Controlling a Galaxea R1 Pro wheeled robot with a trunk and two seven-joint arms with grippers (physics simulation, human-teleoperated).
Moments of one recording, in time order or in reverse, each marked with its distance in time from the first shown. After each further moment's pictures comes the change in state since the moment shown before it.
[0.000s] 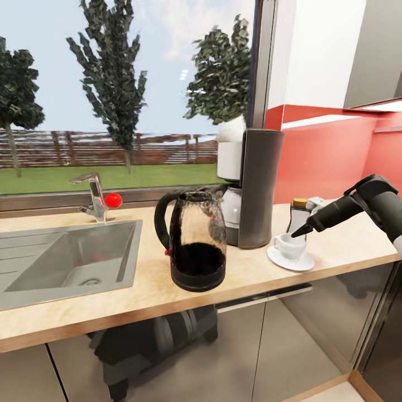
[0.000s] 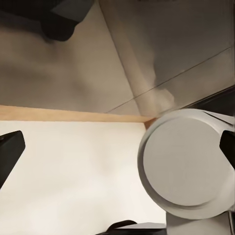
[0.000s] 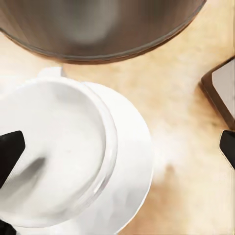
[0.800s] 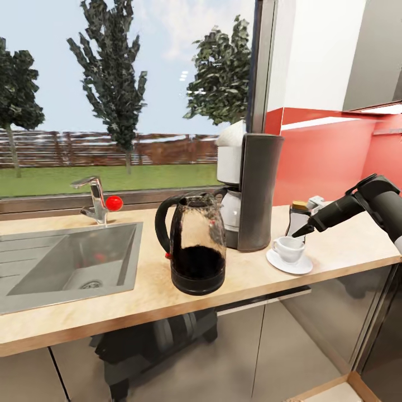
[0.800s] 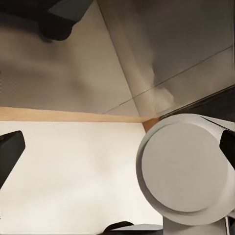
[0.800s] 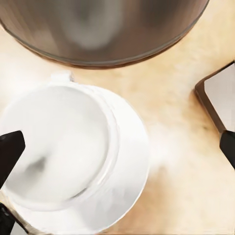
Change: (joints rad) left arm 0.000 0.000 0.000 0.000 0.000 0.002 0.001; right arm 0.000 -0.004 -0.005 -0.003 0.002 -0.033 0.003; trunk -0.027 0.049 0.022
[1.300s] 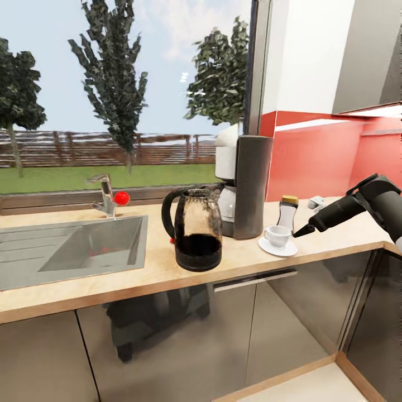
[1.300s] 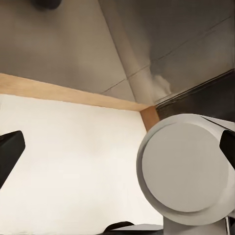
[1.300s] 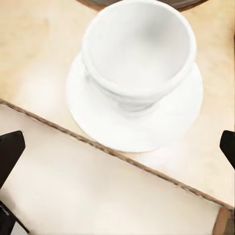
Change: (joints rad) left arm 0.000 0.000 0.000 0.000 0.000 0.000 0.002; right arm 0.000 -0.004 0.000 0.001 -0.001 0.000 0.002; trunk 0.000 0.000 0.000
